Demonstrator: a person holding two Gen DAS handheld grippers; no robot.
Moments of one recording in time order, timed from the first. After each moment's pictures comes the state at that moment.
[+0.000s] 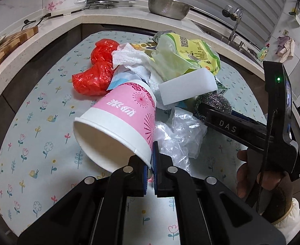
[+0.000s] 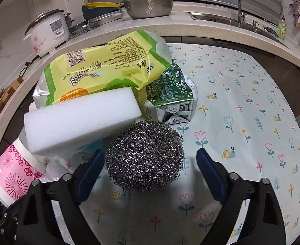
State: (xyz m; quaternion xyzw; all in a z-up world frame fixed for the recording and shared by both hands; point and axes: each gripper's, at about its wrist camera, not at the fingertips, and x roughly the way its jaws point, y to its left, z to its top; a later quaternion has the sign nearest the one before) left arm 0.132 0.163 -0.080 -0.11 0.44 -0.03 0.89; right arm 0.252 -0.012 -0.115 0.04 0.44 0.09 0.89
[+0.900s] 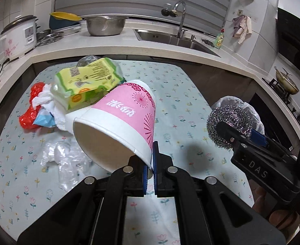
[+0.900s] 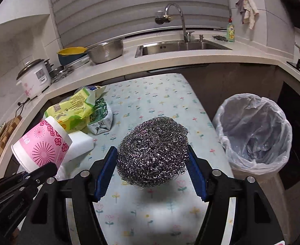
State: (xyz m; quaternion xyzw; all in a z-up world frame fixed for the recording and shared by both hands) left arm 0.102 0.003 -0.022 -0.03 0.39 -0.14 0.91; right arm 0.111 -0.188 -0.035 0.11 0.34 -0.02 0.94
